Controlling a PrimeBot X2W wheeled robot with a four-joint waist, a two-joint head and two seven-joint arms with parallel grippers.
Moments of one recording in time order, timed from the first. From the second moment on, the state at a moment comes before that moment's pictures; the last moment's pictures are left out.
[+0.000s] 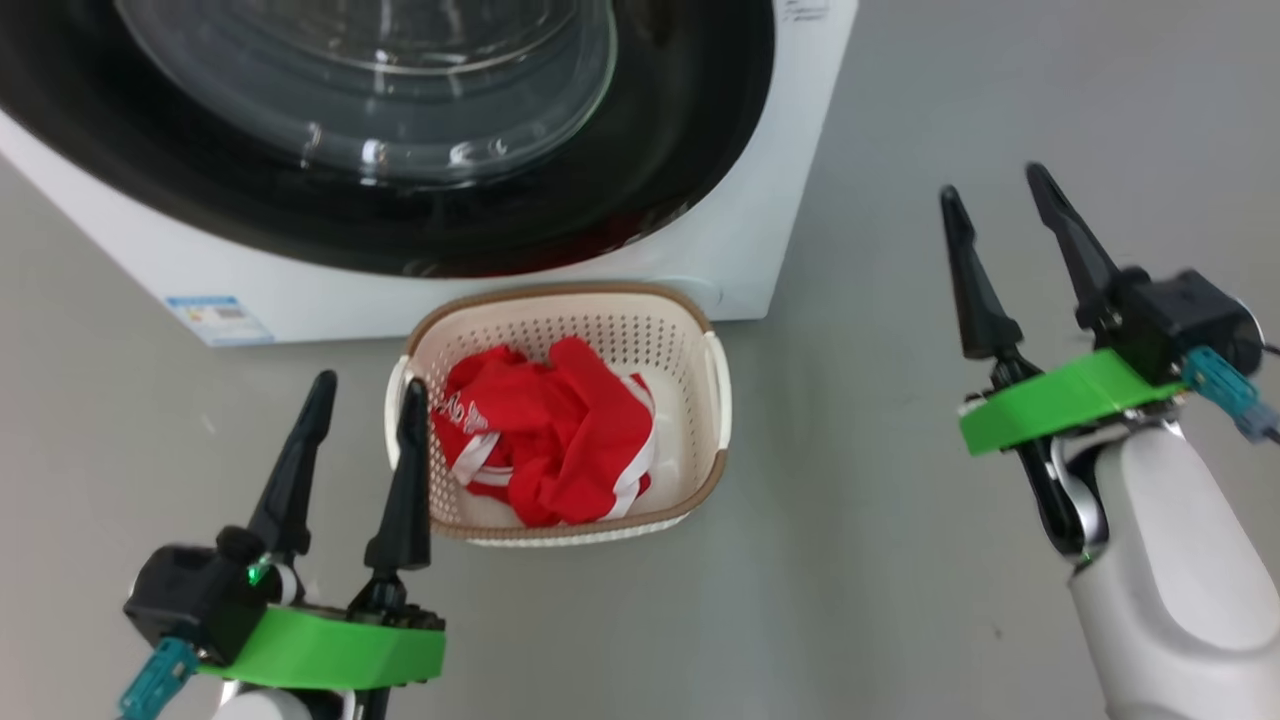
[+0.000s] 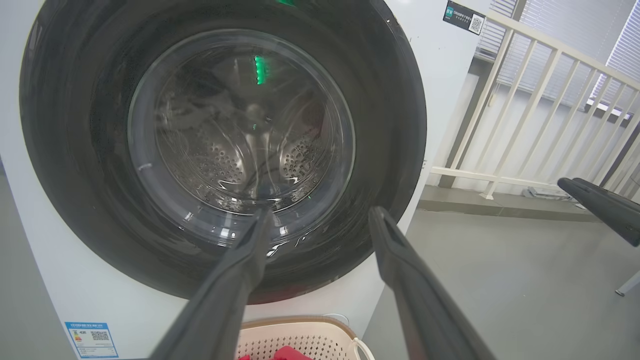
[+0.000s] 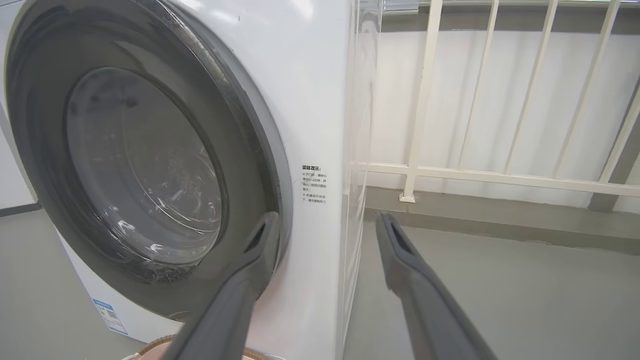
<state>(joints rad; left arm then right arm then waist) -0.19 0.04 -0.08 0.03 -0.30 -0.09 -0.25 -0.50 -0.06 0.02 0.37 0.19 0.13 -0.26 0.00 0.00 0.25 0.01</state>
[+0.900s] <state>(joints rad) 0.03 0.04 0.04 0.04 -0.24 -0.09 -0.25 -0.08 -0.05 -0.09 0.16 0.17 0.13 -0.26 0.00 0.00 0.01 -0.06</state>
